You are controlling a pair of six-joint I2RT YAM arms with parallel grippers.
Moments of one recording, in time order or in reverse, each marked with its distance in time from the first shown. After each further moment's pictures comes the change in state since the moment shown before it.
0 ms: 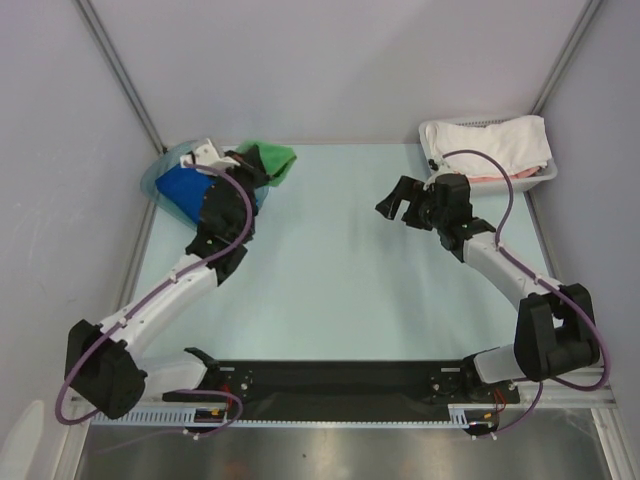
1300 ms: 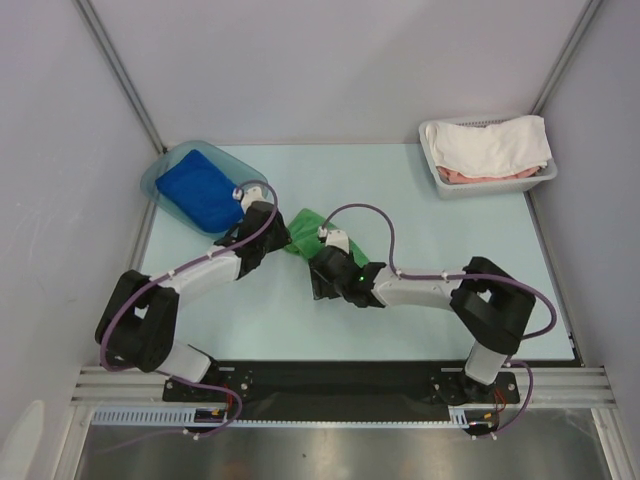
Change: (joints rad) left arm -0.010 0.246 -0.134 -0.519 0.285 -0.253; right arm 0.738 0.289 0.050 -0.136 0.593 0.091
